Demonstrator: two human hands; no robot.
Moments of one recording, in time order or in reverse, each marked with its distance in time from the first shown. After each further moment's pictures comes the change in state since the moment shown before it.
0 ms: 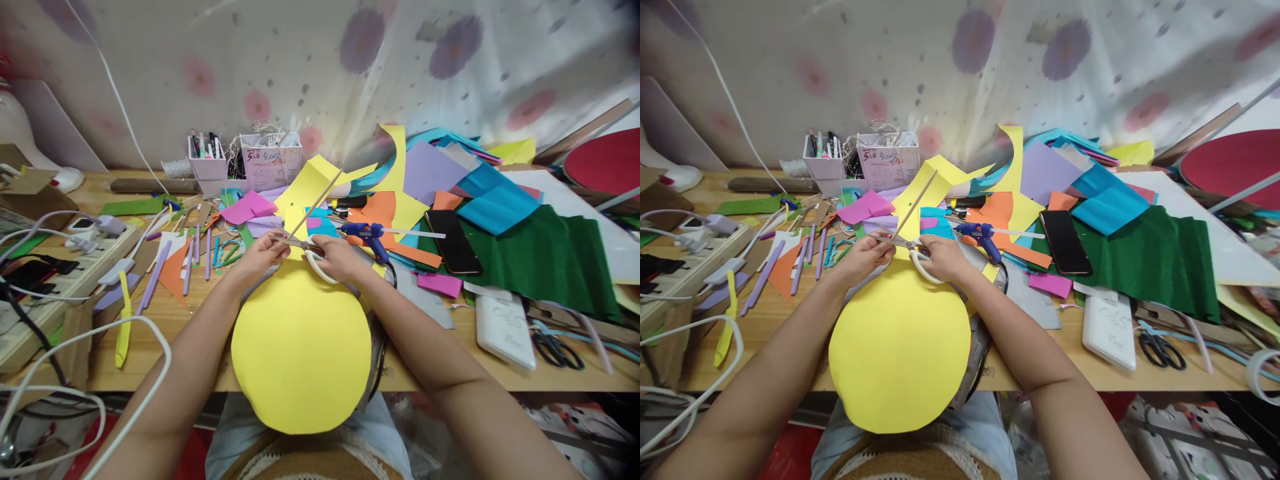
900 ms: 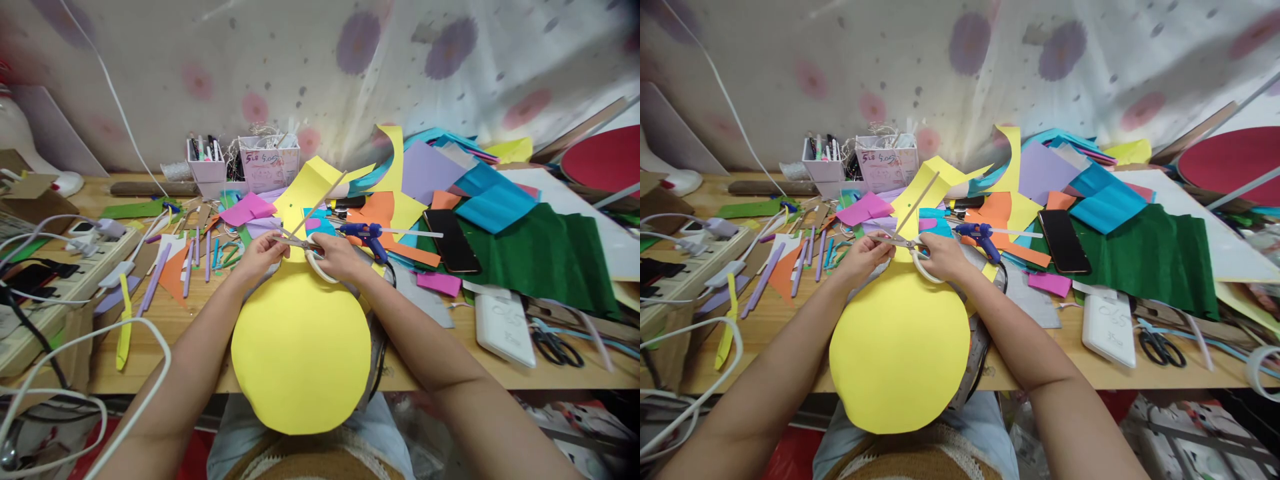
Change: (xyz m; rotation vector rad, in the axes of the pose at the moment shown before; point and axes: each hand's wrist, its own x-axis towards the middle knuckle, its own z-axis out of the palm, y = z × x) left_hand 0.003 -0.003 0.003 -0.006 0.111 0.085; right_hand 0.001 0.002 0.002 -0.015 0.082 -0.028
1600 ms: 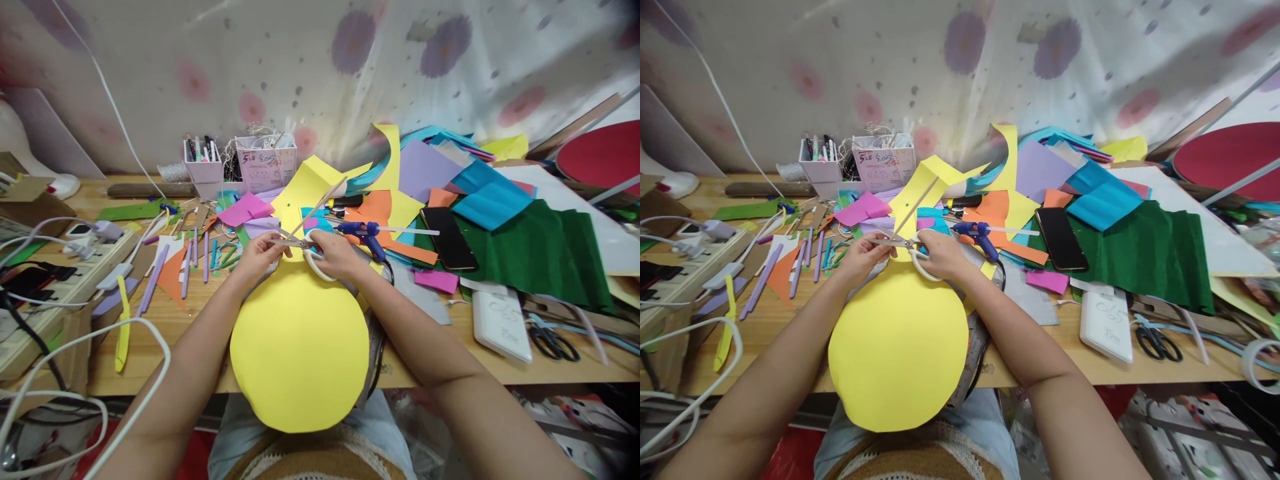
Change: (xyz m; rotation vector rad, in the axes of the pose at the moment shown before) left_hand 0.000 -0.004 -0.001 0.118 0.033 0.050; right_hand 0.001 0.006 0.000 -0.035 0.013 -0.089
